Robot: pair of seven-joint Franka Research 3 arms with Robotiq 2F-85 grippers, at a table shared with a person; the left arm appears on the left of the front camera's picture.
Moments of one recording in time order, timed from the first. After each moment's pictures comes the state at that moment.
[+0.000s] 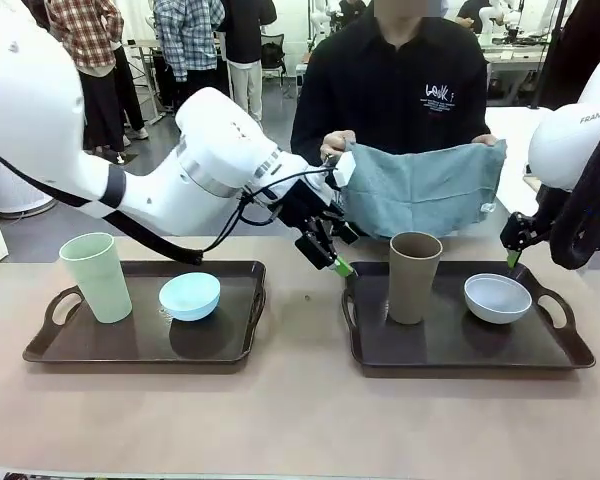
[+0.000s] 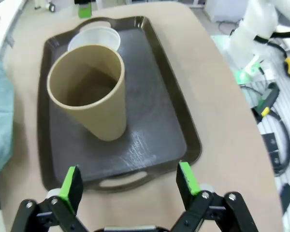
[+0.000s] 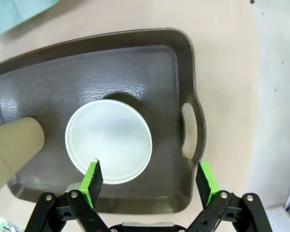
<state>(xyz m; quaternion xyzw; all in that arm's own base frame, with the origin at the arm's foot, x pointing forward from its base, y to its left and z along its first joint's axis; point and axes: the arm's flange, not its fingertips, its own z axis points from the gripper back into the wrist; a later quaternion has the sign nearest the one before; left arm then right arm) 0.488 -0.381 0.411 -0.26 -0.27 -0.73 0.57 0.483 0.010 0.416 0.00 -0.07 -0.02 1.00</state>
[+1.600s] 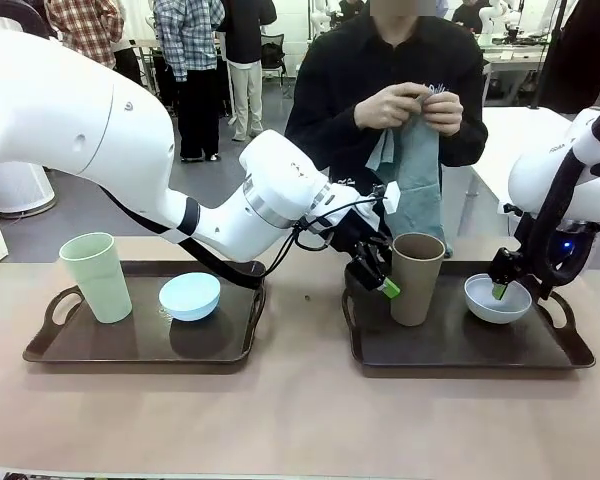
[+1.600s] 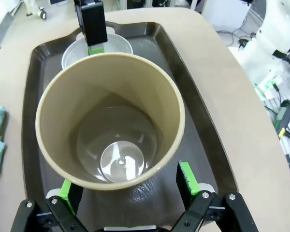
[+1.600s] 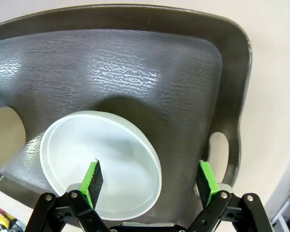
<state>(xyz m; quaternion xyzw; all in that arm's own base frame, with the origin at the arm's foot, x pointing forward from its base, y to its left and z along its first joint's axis) 0.513 -0.461 0.348 -0.30 -0.26 -0.72 0.57 0.506 0.005 0.338 0.05 -0.01 0.06 1.00</state>
